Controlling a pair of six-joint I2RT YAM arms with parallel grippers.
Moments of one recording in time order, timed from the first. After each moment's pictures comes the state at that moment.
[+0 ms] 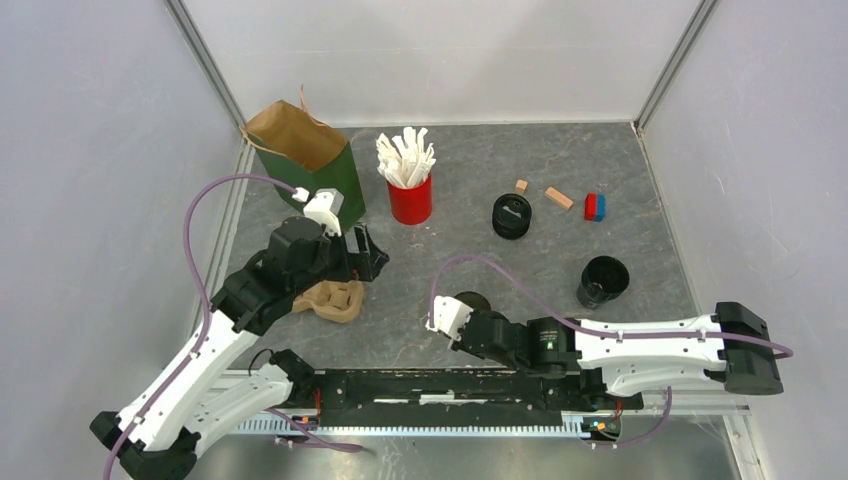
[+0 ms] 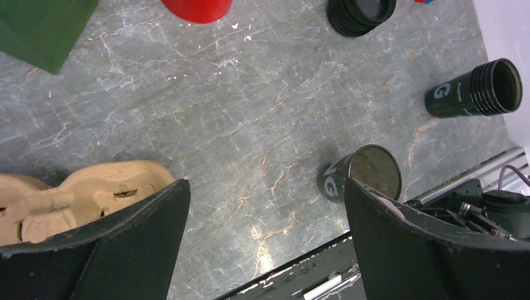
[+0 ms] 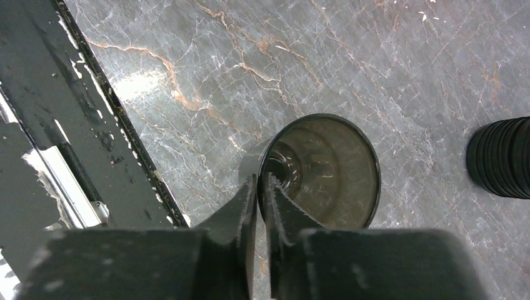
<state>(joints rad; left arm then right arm) -0.63 0.78 0.94 -0.71 -0.07 -0.50 1.45 1.09 0.65 -0.31 0.45 0.00</state>
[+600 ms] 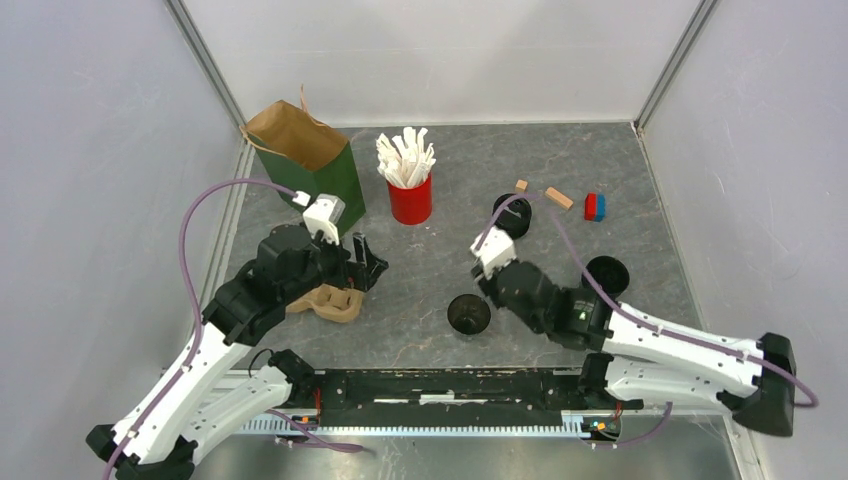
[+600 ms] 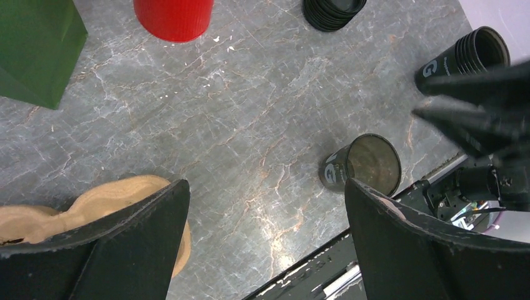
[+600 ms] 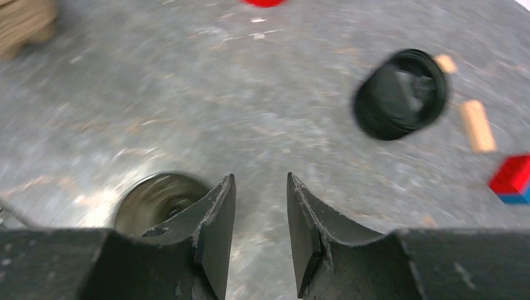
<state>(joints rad) -0.63 0.71 0.91 -0.67 0.01 -0.38 1.21 0.94 0.73 -0.35 0.55 0.10</state>
